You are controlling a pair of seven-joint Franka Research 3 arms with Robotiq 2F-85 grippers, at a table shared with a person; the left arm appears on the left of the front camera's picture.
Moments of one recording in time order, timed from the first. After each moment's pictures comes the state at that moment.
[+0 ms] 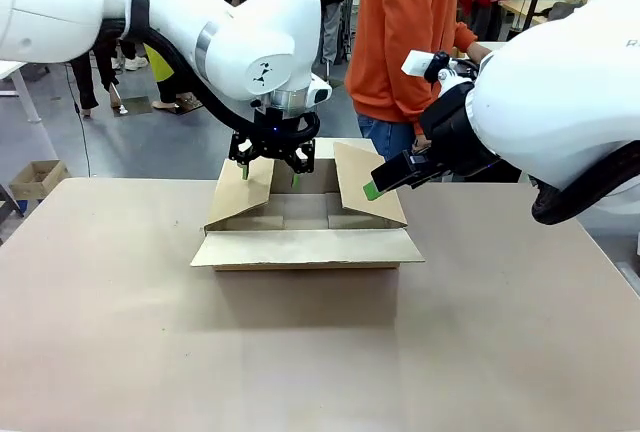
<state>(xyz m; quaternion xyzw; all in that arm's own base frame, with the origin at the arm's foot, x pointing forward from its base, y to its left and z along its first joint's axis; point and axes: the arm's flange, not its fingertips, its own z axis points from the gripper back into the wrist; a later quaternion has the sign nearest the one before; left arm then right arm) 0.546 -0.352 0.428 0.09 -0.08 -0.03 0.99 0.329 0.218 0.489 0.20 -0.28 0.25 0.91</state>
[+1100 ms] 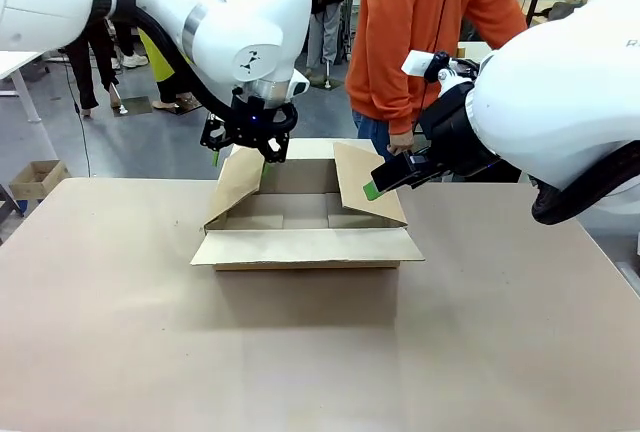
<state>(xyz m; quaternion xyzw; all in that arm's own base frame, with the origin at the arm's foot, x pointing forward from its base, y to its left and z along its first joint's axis) 0.557 -0.313 0.448 0.15 -0.10 0.02 0.98 0.329 0.218 0.489 0.20 -0.28 0.25 0.91</state>
